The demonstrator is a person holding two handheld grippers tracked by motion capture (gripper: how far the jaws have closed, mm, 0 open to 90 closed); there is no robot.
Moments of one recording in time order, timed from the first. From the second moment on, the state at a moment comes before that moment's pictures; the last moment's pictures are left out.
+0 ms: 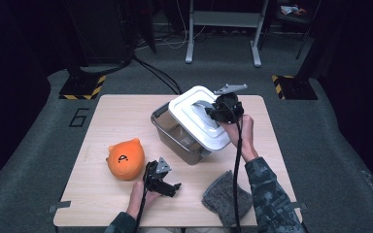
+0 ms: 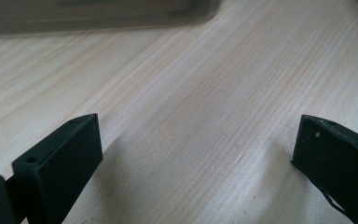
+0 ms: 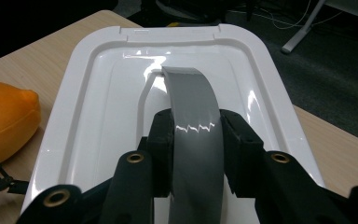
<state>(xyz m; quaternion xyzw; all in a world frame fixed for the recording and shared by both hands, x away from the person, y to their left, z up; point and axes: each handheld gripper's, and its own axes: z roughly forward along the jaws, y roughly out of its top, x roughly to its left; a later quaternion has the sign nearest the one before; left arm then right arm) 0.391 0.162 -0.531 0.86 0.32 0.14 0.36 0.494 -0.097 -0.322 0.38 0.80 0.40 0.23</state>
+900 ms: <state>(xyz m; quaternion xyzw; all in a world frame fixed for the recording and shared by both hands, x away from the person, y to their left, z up) 0.391 0.162 -0.531 0.86 0.32 0.14 0.36 0.498 -0.165 -0.323 0.47 0.75 0.38 0.27</state>
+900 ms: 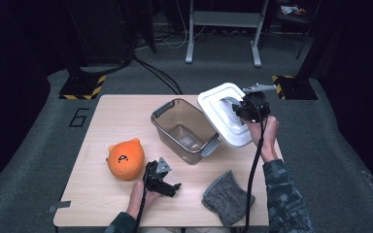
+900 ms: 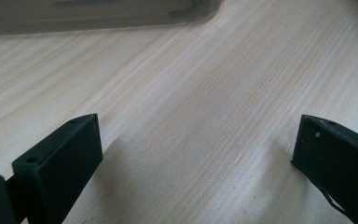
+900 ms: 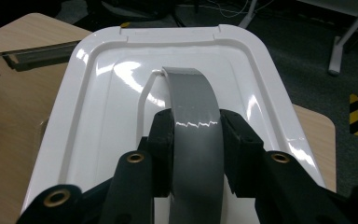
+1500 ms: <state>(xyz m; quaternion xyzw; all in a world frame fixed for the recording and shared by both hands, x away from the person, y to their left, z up) 0.391 0.162 -0.530 0.87 0.32 0.14 0.36 0.515 -0.212 -0.352 0.55 0.71 0.34 0.28</state>
